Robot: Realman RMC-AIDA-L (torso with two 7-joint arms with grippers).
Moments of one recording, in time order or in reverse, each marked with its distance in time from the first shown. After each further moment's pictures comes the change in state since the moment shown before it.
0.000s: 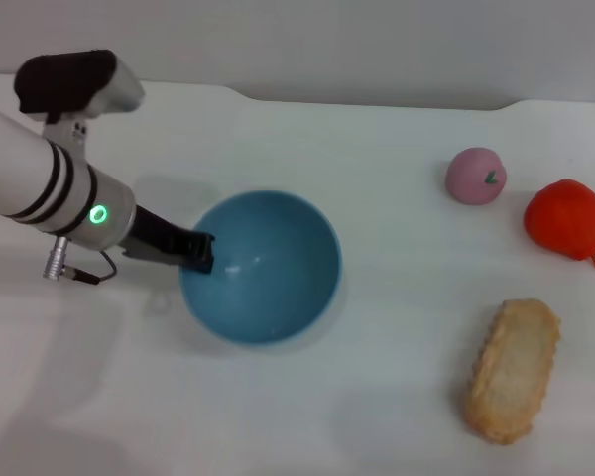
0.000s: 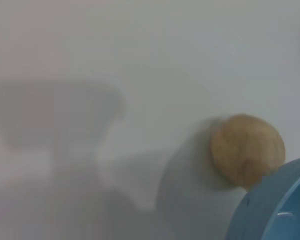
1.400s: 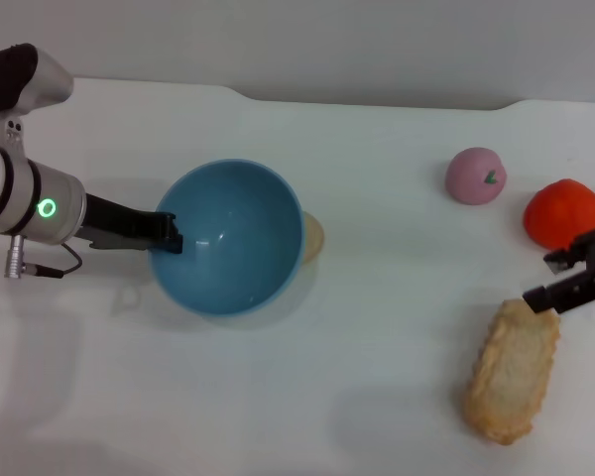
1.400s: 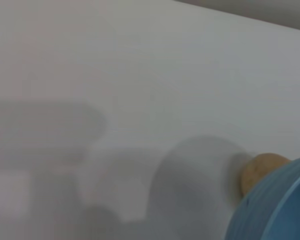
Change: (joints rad) left arm 0.058 0.025 -0.124 0.041 -0.094 0.056 0.083; right arm 0.239 0.065 -1.247 -1.218 -0.771 -0.645 1.355
